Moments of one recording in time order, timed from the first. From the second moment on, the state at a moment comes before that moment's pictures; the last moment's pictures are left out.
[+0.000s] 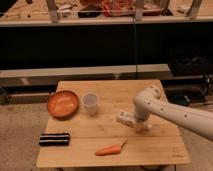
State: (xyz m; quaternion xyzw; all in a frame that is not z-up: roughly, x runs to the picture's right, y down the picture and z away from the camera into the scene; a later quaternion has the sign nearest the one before) arm 0.196 0.201 0.832 -0.30 0.05 0.12 0.94
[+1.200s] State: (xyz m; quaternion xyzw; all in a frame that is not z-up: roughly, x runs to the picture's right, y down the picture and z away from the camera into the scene) arm 0.203 0.200 0.831 -0.30 0.05 0.13 0.94
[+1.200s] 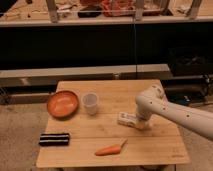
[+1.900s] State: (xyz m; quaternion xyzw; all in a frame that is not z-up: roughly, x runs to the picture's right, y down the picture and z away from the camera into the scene) arm 0.209 0.166 0.796 -0.31 -0.01 -0.15 0.94
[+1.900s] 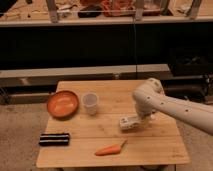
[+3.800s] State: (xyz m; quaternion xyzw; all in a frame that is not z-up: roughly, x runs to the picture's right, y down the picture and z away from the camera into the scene) arm 0.212 0.181 0.743 -0.37 -0.22 -0.46 0.77
